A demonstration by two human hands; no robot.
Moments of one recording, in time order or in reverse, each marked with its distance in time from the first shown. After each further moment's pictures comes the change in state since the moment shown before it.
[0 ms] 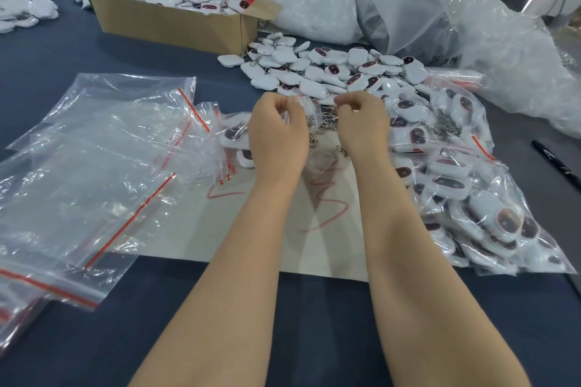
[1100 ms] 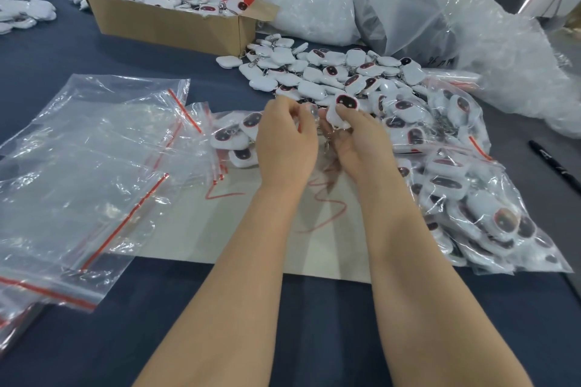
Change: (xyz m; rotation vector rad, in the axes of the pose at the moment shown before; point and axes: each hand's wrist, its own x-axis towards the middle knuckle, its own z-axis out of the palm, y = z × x) left_hand -0.006 -0.002 0.006 0.144 -0.050 0.092; right_hand -0.004 0.009 0.002 1.195 -0.193 0.414
